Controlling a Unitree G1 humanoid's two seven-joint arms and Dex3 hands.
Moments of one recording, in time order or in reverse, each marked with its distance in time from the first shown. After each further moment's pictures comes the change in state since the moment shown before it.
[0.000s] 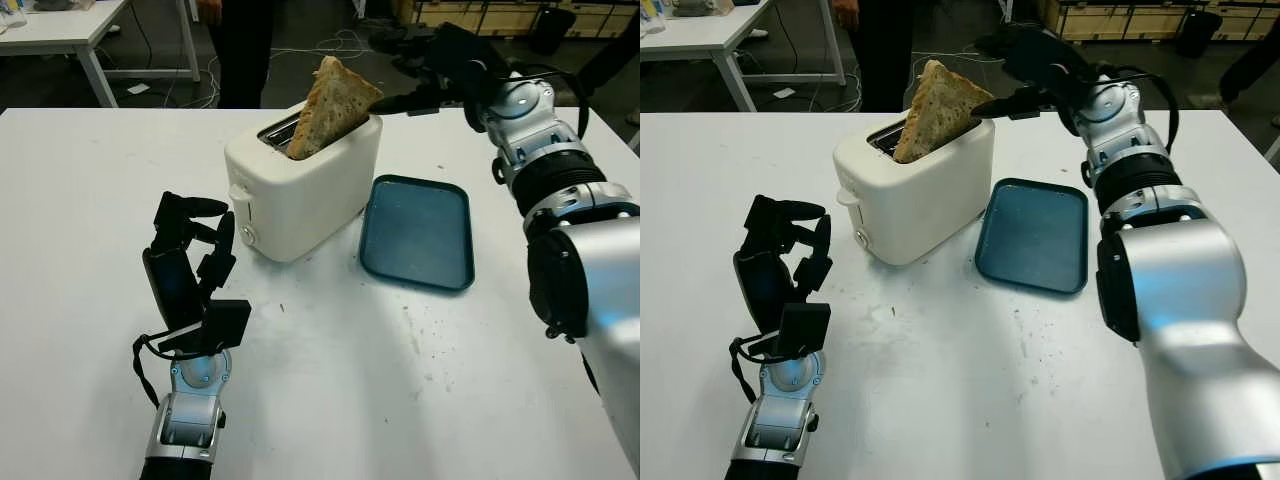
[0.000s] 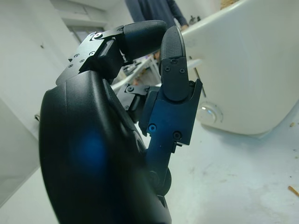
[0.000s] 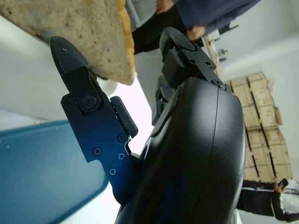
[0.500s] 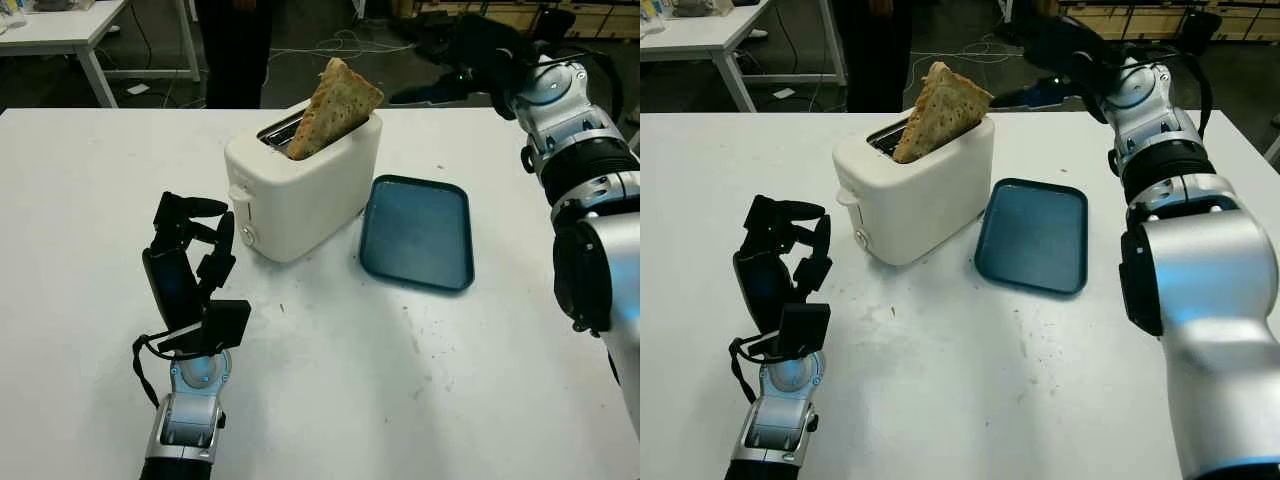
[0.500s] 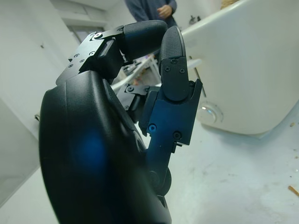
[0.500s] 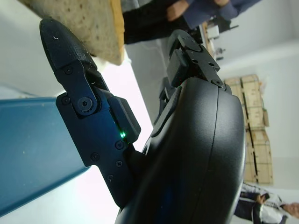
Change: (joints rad) left arm 0.001 0.000 0.001 0.000 0.000 0.000 0.000; right arm -0.015 -0.094 0.038 0.000 -0.023 -0.017 0.045
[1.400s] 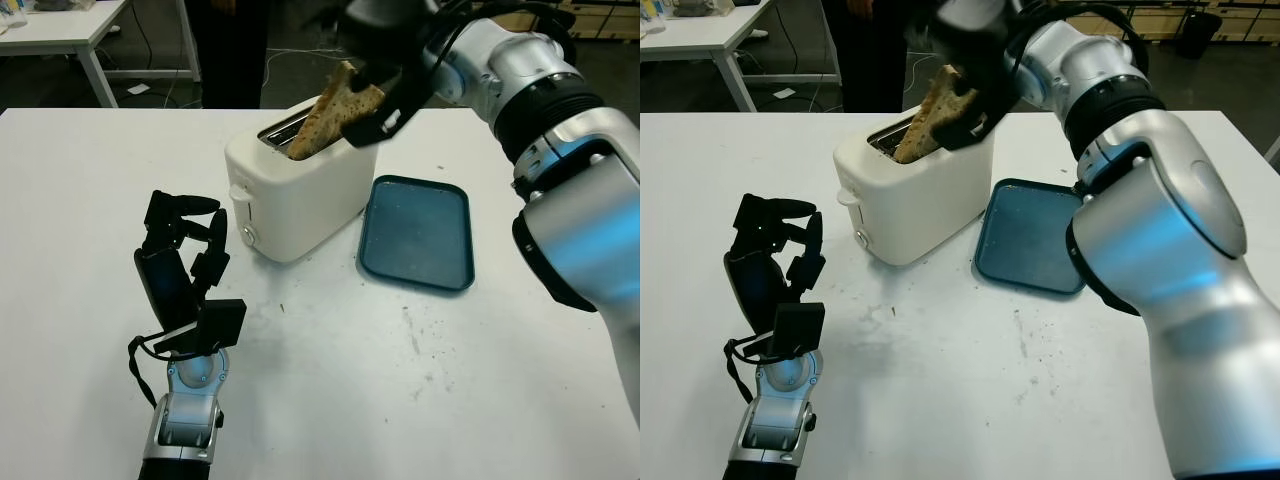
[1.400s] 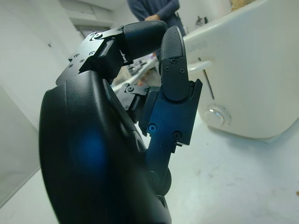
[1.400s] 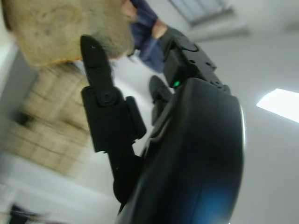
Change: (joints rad) left arm 0.003 0.000 0.009 -0.017 0.009 0.000 0.025; right arm -0.192 0.108 0.345 0.033 -0.320 -0.123 -0.284
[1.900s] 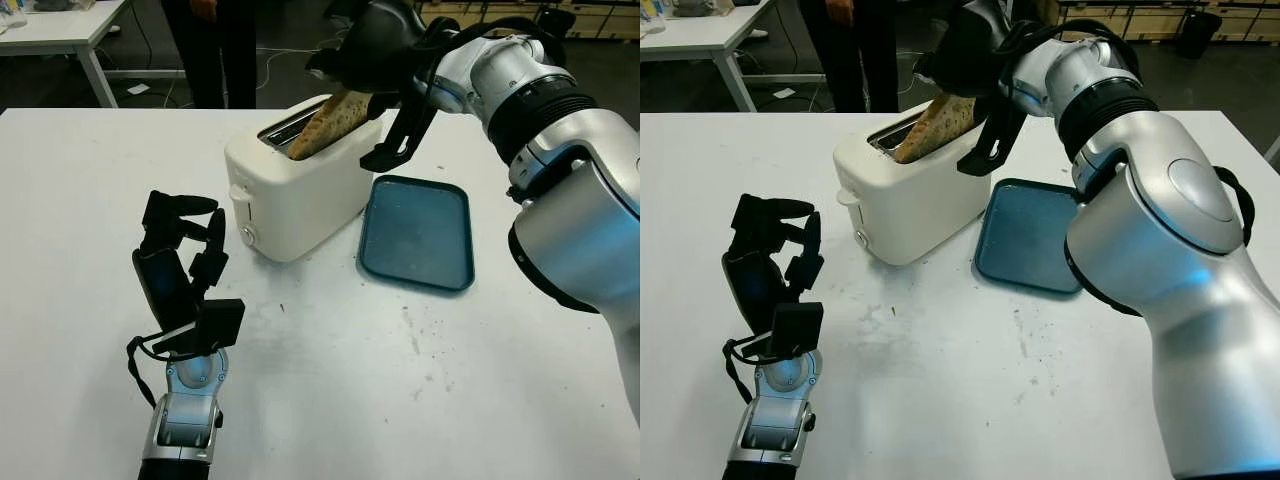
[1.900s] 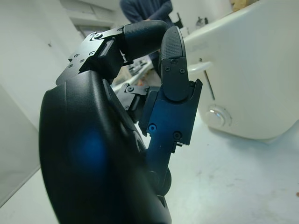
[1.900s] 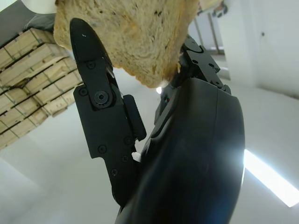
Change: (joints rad) left arm 0.000 0.000 0.002 -0.005 -0.009 0.000 -0.005; right arm -0.050 -0.013 0.503 0.009 -0.516 -0.080 -0.415
